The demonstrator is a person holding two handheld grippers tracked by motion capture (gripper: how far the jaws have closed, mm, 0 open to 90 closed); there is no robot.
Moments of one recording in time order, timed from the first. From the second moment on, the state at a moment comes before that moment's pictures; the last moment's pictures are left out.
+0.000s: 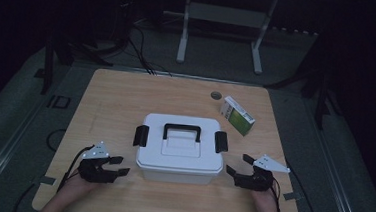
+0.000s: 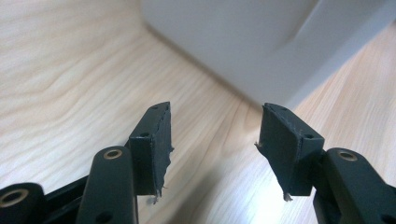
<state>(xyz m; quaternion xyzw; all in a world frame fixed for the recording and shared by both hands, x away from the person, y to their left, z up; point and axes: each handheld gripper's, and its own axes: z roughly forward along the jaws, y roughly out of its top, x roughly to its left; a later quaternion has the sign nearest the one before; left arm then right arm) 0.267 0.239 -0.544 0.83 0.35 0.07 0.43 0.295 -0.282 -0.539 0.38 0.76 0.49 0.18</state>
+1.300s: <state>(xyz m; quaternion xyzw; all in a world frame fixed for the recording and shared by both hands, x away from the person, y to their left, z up) 0.307 0.242 -0.461 0.95 0.30 0.01 0.12 0.288 -0.296 -0.547 0.38 0.75 0.50 0.17</state>
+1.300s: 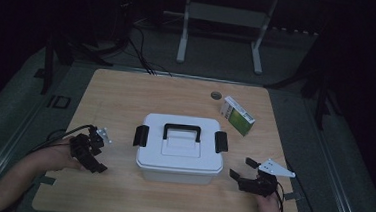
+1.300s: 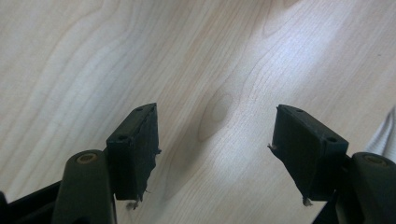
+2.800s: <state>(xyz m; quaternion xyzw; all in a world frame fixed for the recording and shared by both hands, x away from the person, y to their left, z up) 0.354 0.120 -0.333 0.98 0.16 0.06 0.12 0.288 -0.294 -0.548 0.37 0.76 0.50 0.16</state>
